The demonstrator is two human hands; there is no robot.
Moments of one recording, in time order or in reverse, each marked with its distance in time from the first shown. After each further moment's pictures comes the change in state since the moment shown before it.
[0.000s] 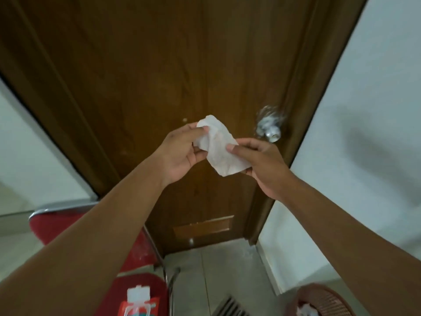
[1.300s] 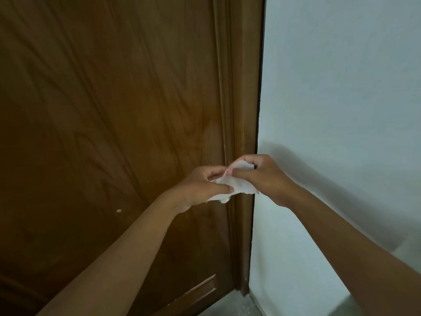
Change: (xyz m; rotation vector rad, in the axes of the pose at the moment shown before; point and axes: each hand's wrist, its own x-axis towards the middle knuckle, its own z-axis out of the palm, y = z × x) left_hand 0.152 0.022 0.149 0.865 -0.448 0.071; right_hand 0.093 -0.060 -0.160 -0.308 0.182 -0.153
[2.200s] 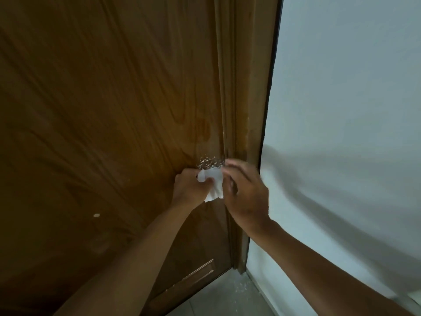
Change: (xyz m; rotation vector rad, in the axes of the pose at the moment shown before) left_hand 0.084 -0.085 0.010 0.232 0.497 -0.178; right_hand 0.028 0.099 0.080 -0.570 0.642 -0.442
